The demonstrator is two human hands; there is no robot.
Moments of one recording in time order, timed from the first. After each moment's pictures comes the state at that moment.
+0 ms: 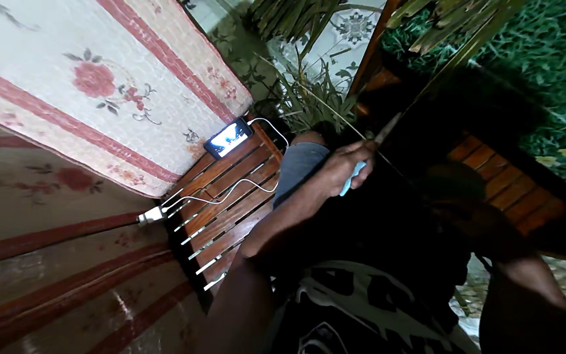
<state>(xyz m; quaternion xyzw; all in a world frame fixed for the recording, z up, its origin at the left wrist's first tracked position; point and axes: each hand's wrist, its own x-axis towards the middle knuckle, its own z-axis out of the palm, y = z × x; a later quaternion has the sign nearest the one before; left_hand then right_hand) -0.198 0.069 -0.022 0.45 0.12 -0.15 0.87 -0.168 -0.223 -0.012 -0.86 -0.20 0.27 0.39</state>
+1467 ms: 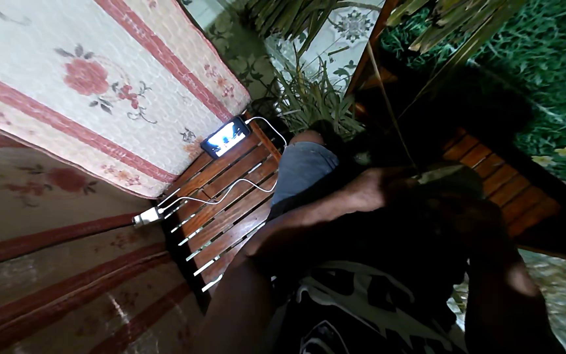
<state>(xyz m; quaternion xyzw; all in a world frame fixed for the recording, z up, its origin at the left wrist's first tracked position) -0.206 0.029 -0.011 0.73 -0.05 -0.15 0.66 -0.187 -0.188 0.008 -0.84 -0.12 0.21 0.48</state>
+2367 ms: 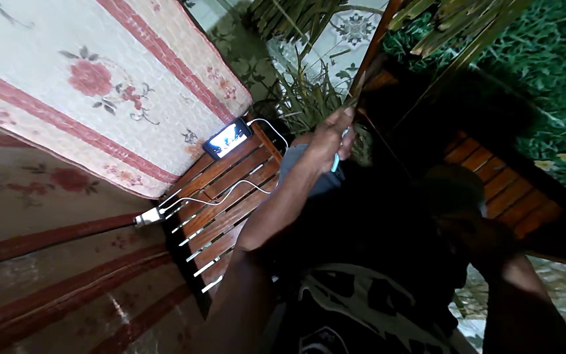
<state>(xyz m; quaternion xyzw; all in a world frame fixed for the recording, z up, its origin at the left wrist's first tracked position) -0.177 0.102 0.013 0.48 0.17 -0.04 0.86 -0.190 -0.230 -0.016 -0.87 -0.11 0.23 0.42</state>
